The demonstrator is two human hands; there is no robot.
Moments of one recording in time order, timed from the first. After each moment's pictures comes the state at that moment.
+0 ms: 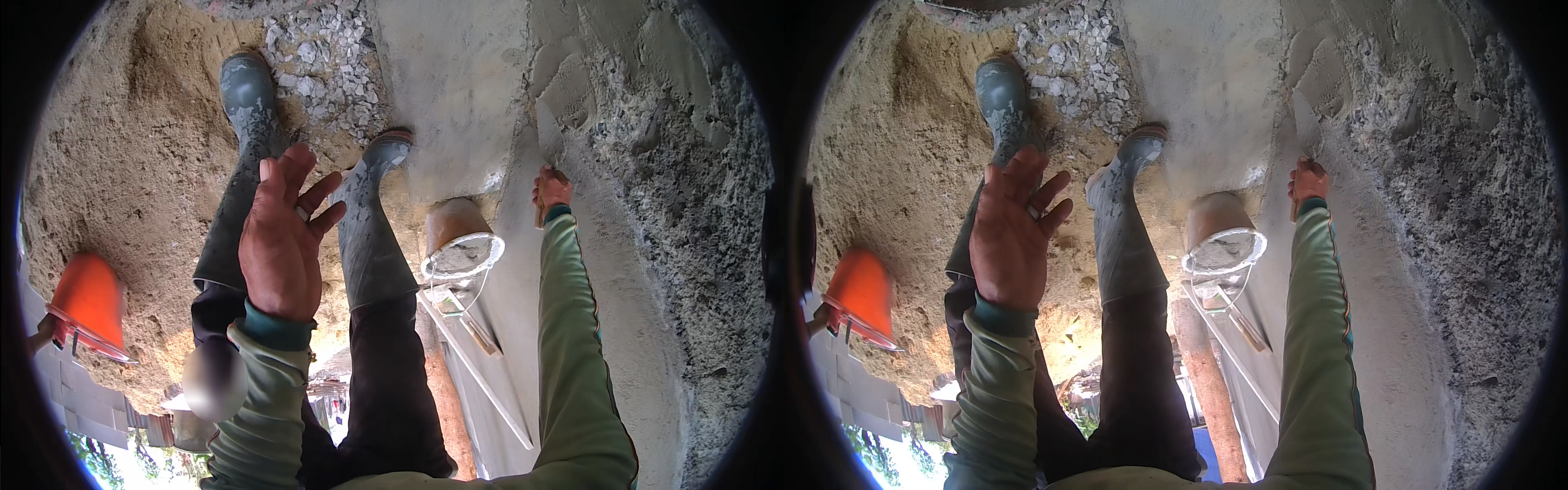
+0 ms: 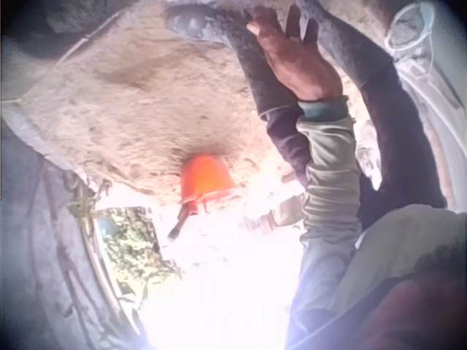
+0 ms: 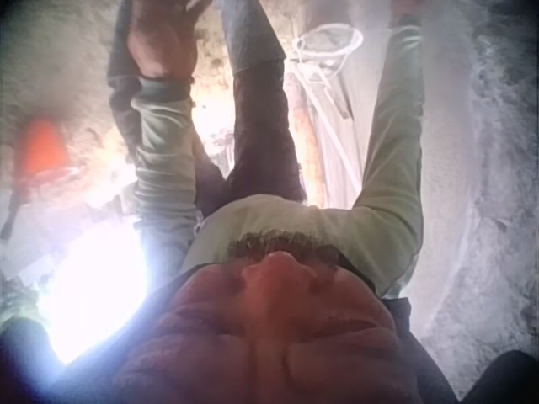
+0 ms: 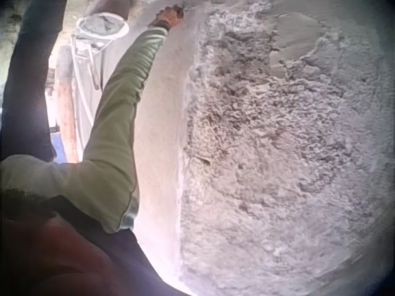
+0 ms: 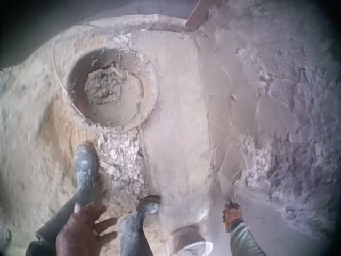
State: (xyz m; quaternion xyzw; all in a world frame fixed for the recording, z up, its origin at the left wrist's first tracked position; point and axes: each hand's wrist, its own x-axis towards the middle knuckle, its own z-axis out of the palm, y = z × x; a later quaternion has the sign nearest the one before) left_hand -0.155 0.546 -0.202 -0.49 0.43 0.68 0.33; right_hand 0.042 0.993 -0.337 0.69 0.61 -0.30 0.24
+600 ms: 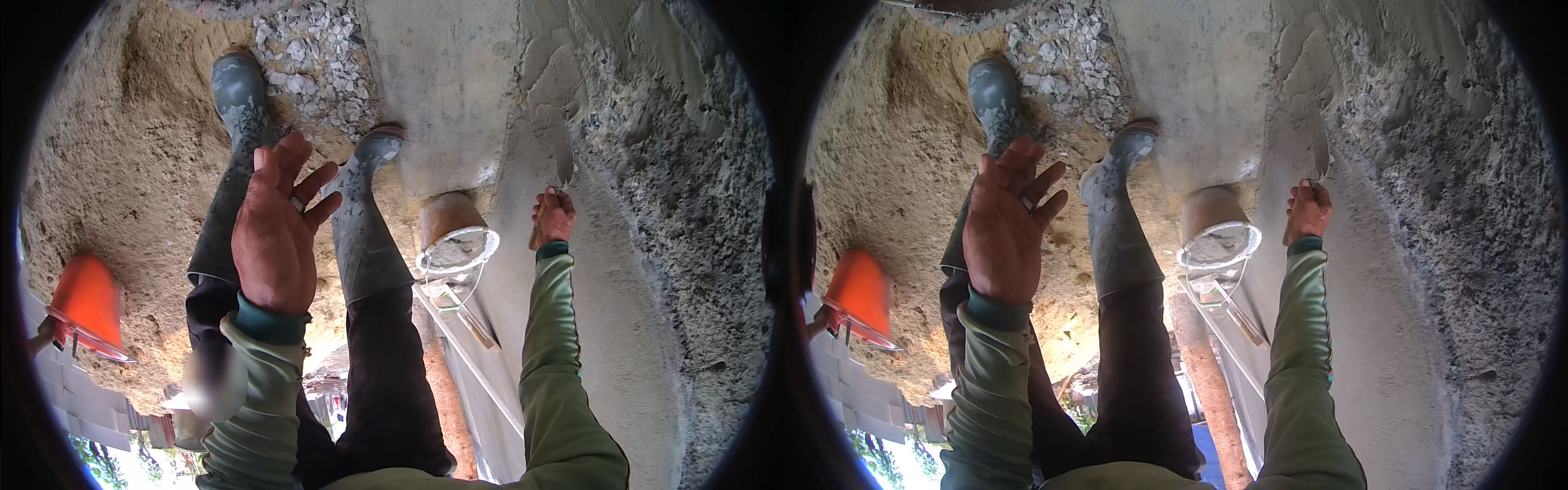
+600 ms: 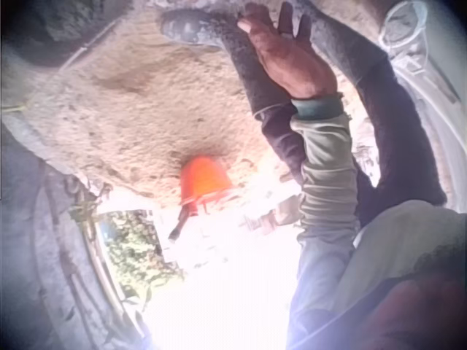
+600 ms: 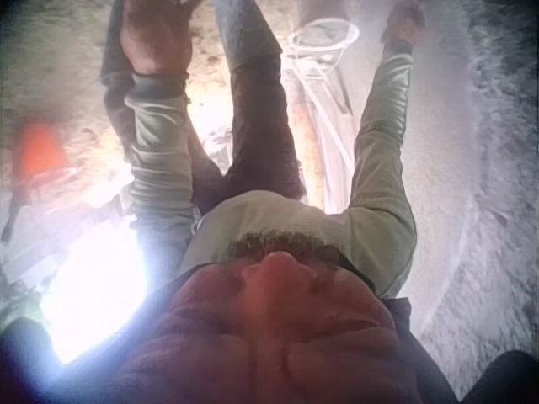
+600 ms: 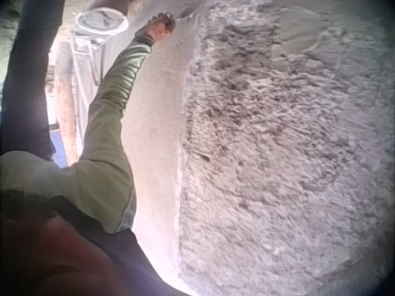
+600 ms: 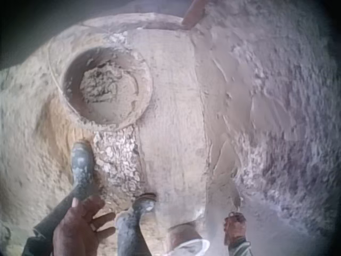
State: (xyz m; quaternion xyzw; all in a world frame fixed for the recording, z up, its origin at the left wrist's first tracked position) left_hand -0.160 0.552 -0.196 -0.48 0.43 0.69 0.34; right_hand 0.054 0.956 -0.262 0.68 0.63 -0.35 0.13
